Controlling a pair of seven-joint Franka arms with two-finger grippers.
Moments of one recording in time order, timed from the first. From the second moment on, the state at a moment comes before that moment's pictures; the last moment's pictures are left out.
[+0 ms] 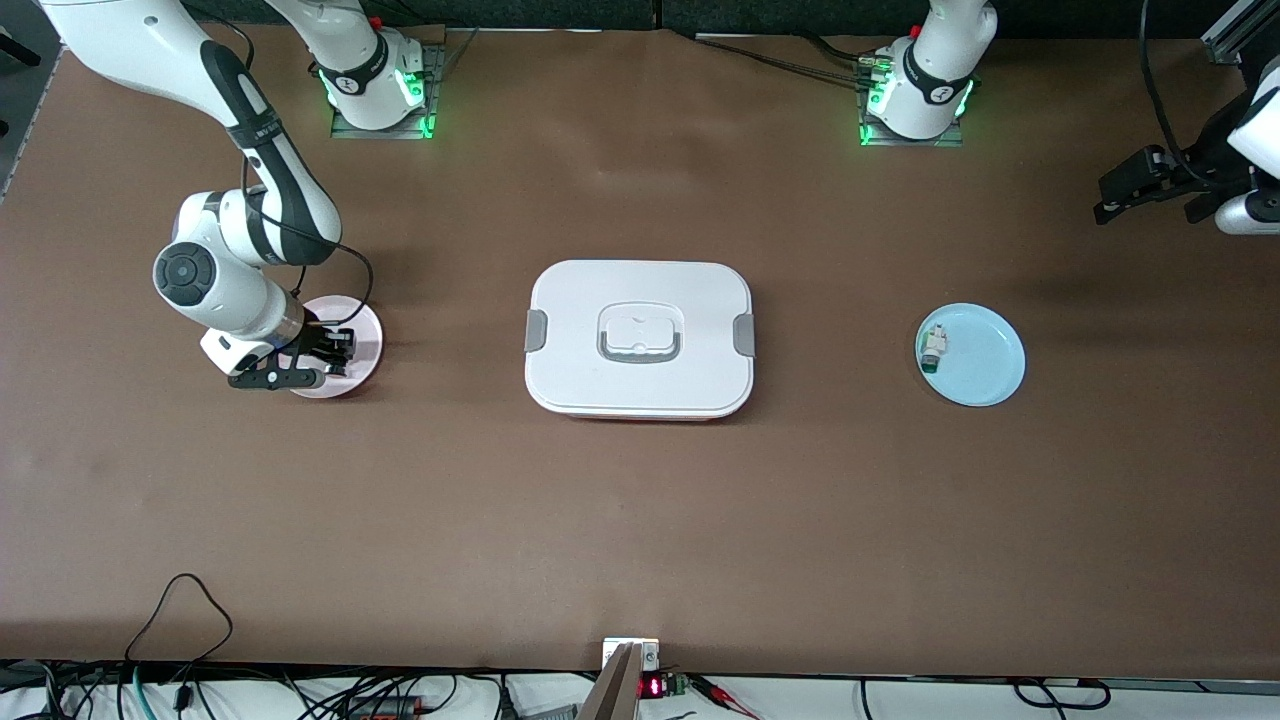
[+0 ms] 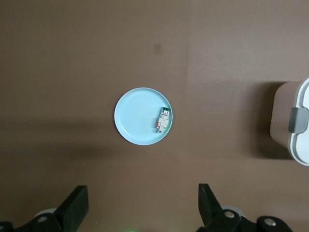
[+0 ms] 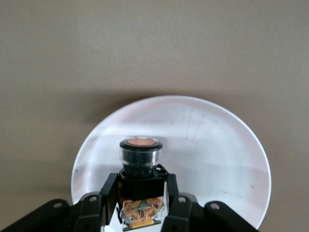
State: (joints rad) left arm 0.20 -0.07 -0.19 -1.63 -0.02 1.51 -0.06; right arm -0.08 0.37 0.11 -2.20 -0.10 2.50 0.07
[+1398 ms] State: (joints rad) left arm 0.09 -0.02 -0.12 -1.55 0.01 1.53 -0.02; right arm -0.02 0.06 0.13 -1.70 -0.02 1.75 0.07
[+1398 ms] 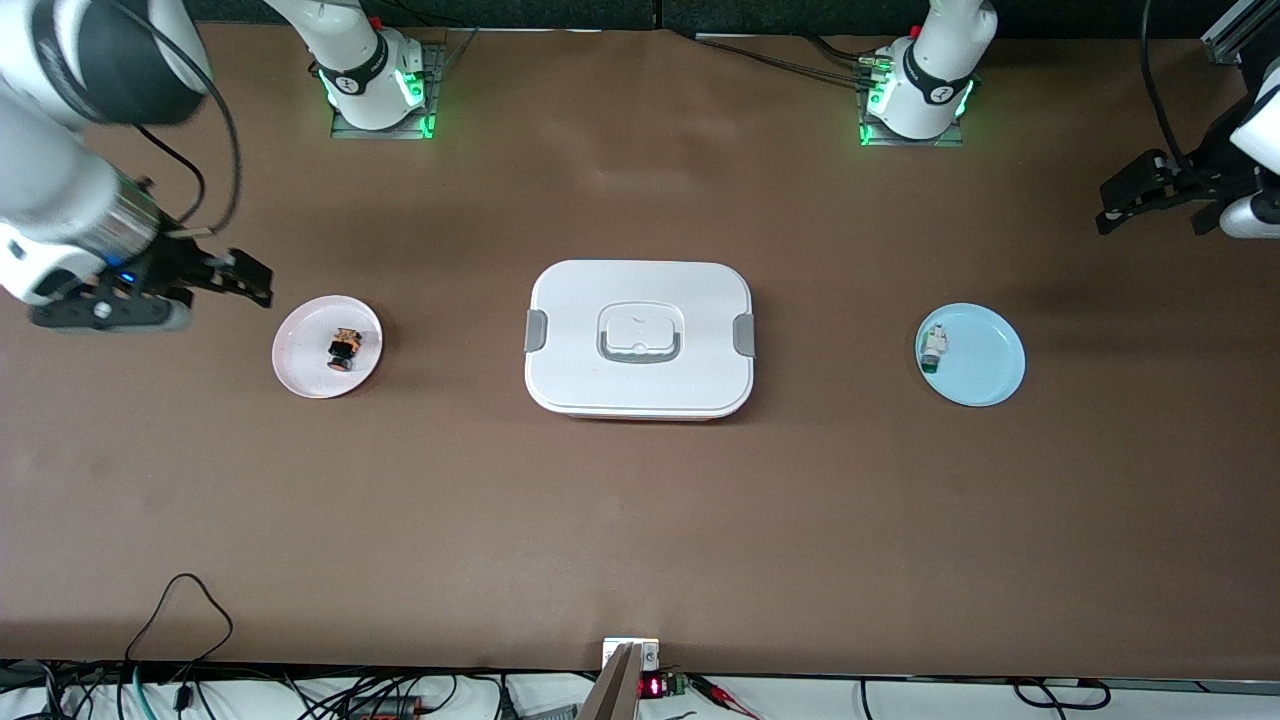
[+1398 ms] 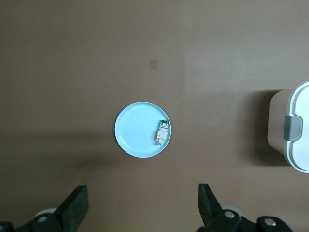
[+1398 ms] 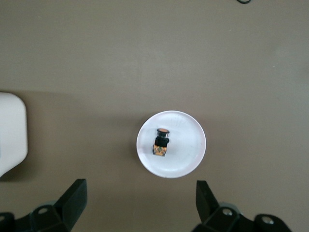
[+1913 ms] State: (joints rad) left arm 0.08 0.00 -0.11 -1.52 0.01 1.53 -0.01; right arm -0.01 0.06 0.13 -1.61 0.05 1.66 0.07
